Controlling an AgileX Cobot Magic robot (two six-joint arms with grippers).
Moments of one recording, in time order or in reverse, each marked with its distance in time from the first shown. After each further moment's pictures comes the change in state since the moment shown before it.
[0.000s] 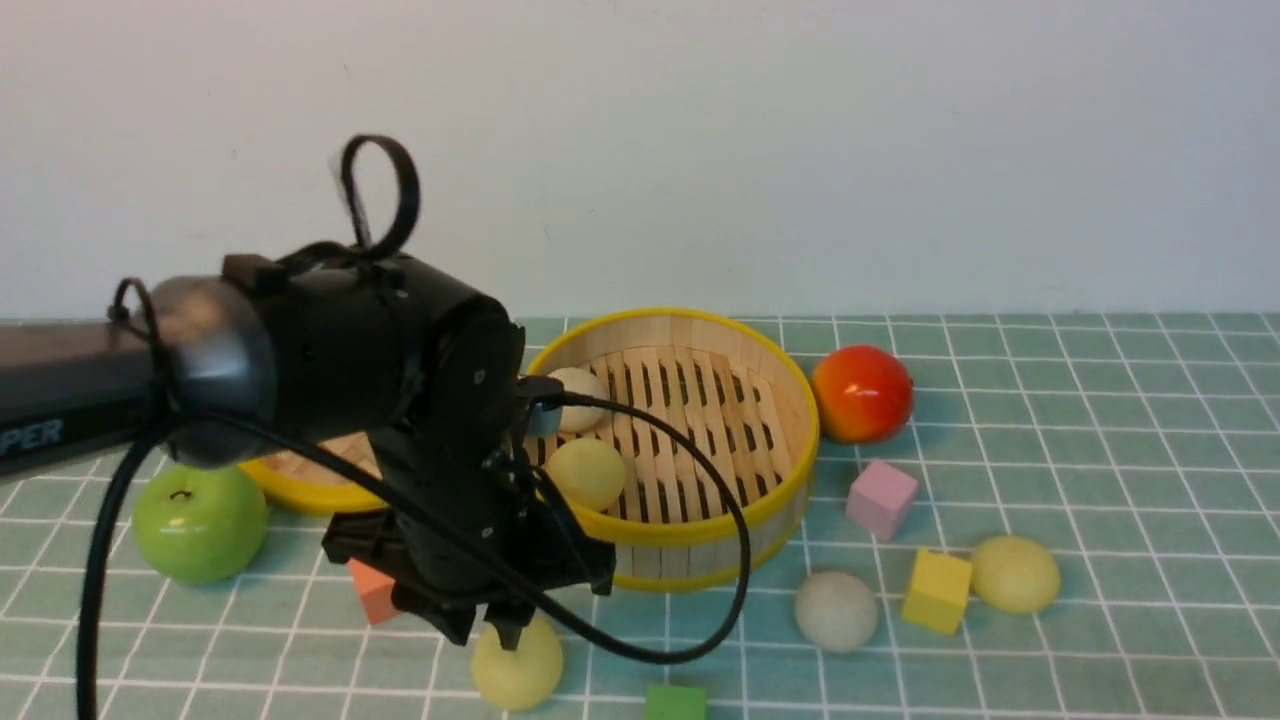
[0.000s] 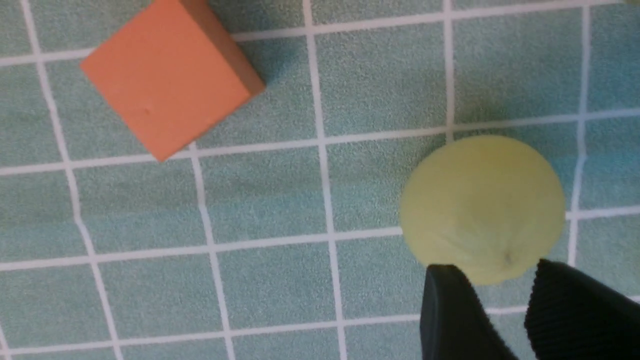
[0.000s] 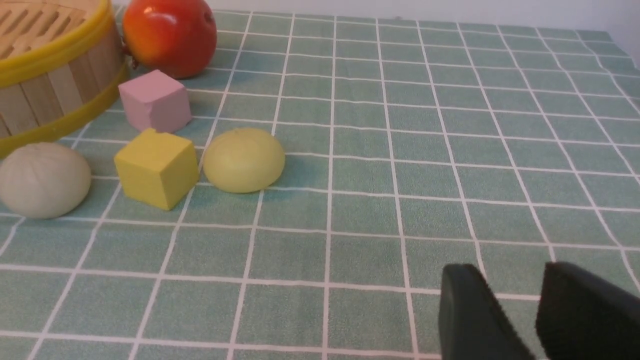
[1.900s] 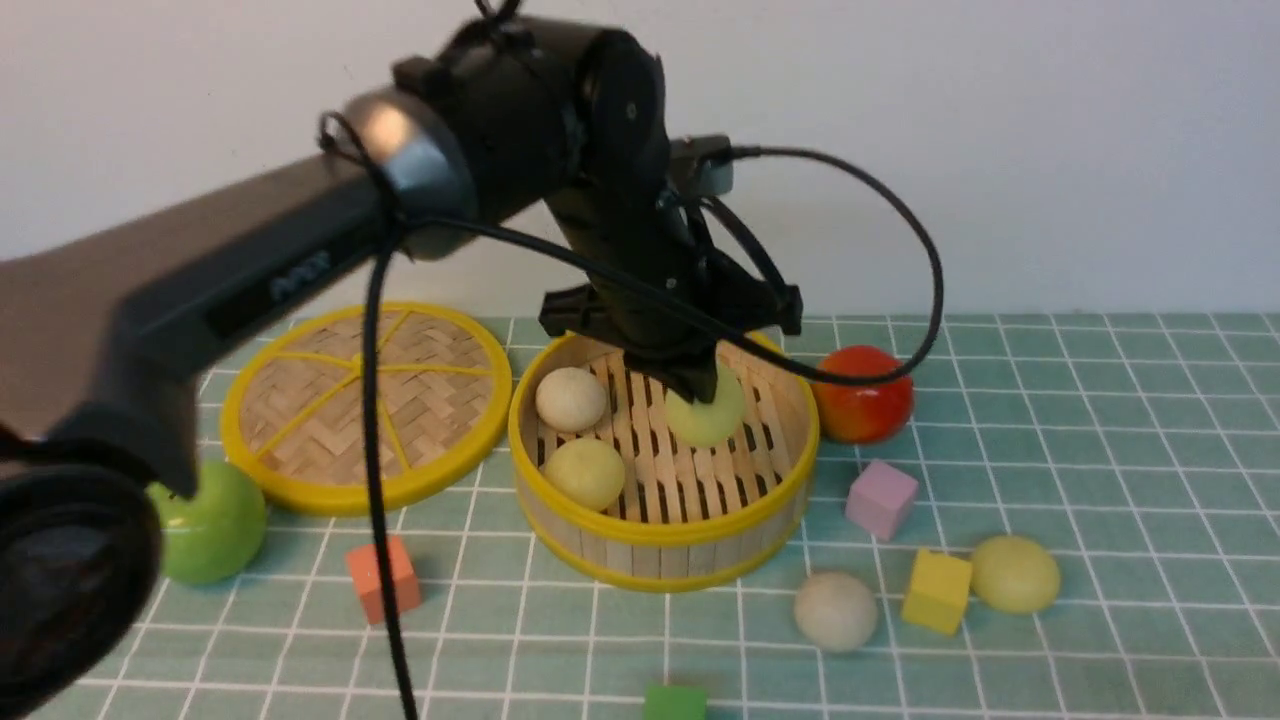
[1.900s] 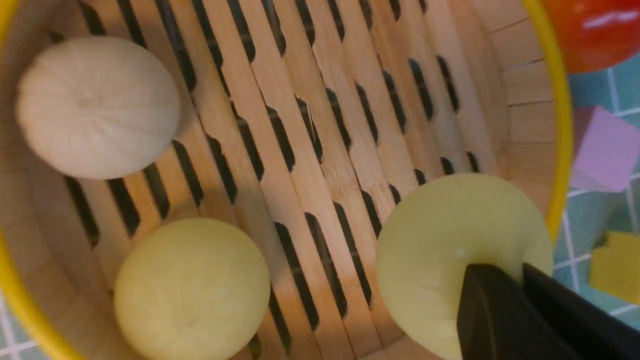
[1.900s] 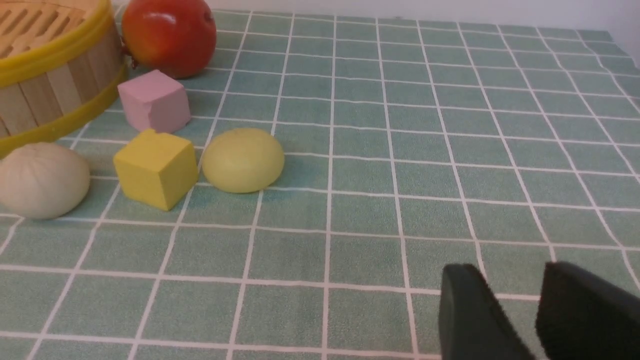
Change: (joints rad) right arm 0.000 0.000 0.000 0.000 0.000 0.000; left arm 0.000 0.357 -0.748 -0.177 0.111 0.140
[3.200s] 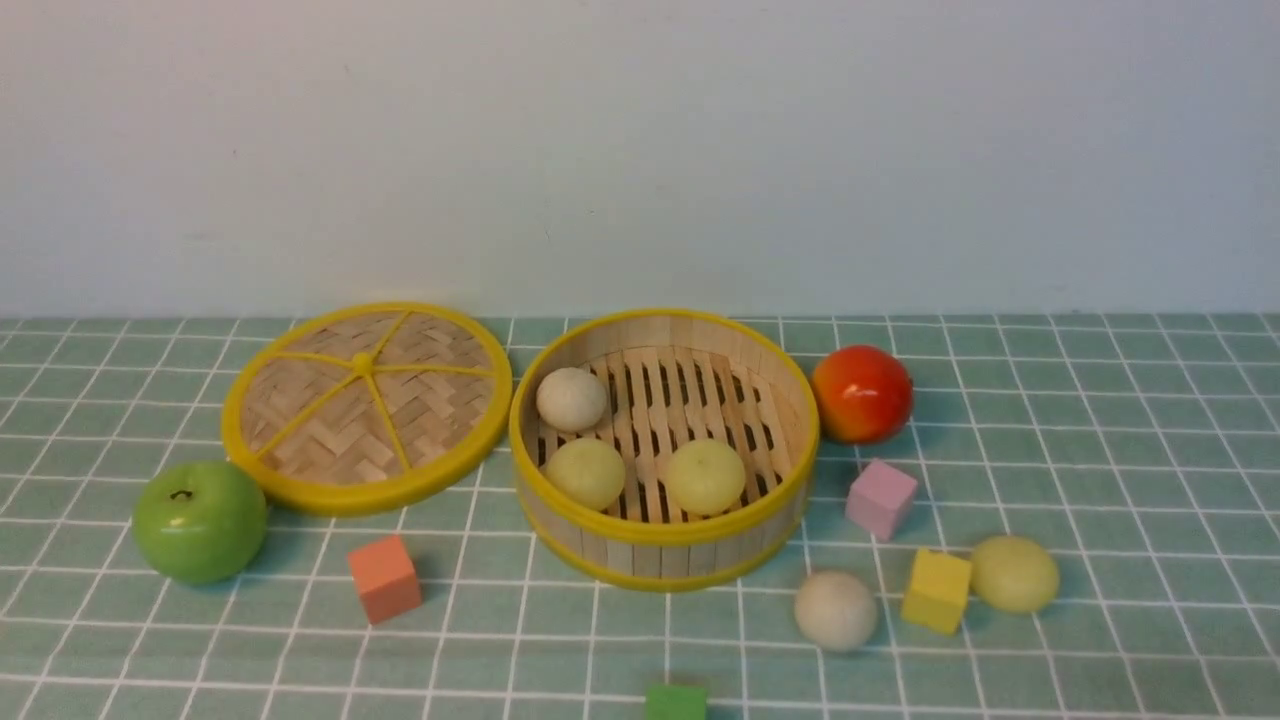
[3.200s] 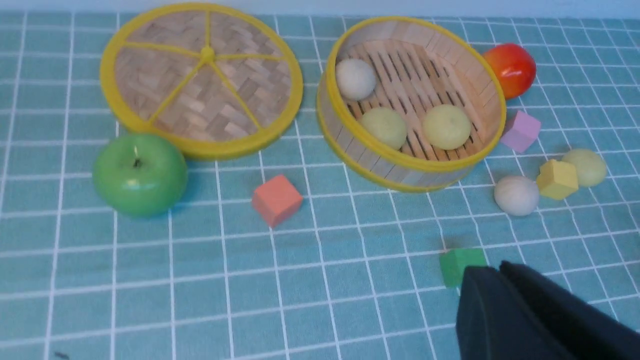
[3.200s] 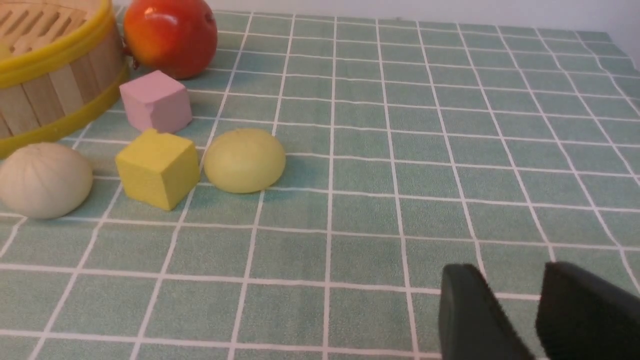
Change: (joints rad) right arm 0.000 0.000 0.000 0.000 0.000 0.000; left arm 0.000 -1.540 1.019 0.287 0.000 -0.179
